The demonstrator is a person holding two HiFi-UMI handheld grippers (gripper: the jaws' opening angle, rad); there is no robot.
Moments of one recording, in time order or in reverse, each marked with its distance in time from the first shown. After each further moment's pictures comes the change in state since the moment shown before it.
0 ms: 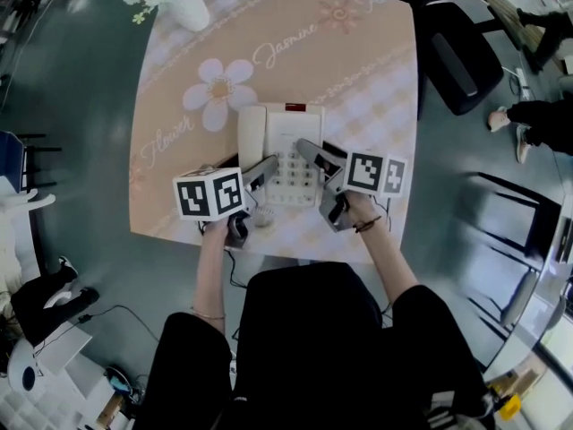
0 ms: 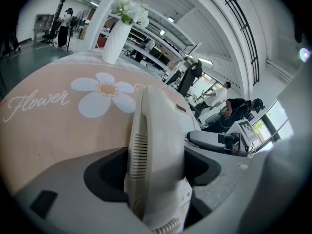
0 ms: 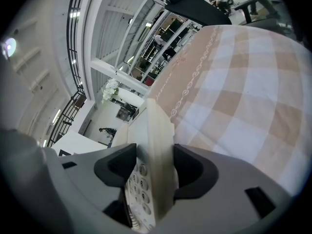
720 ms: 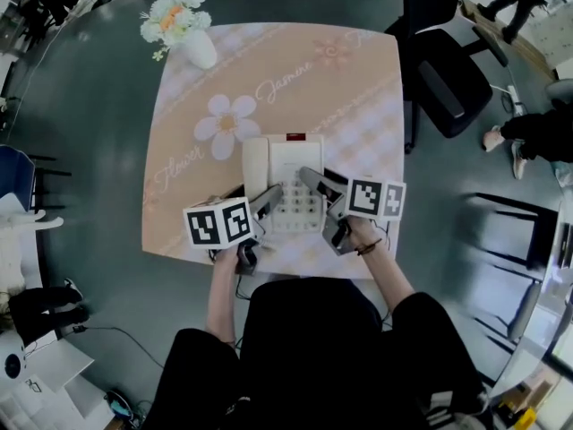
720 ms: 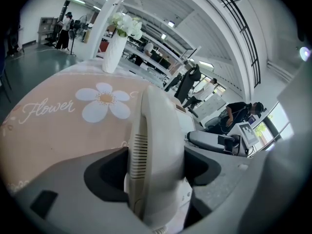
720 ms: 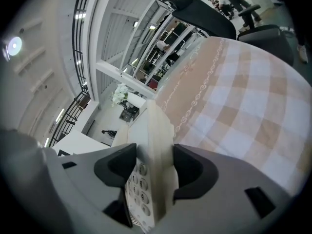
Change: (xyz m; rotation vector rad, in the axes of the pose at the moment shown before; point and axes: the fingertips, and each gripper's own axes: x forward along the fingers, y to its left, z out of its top) left arm -0.033 -0.034 0.004 -0.017 -0.034 0.024; right arm -0.034 0.031 0.007 -0.025 -0.022 0.024
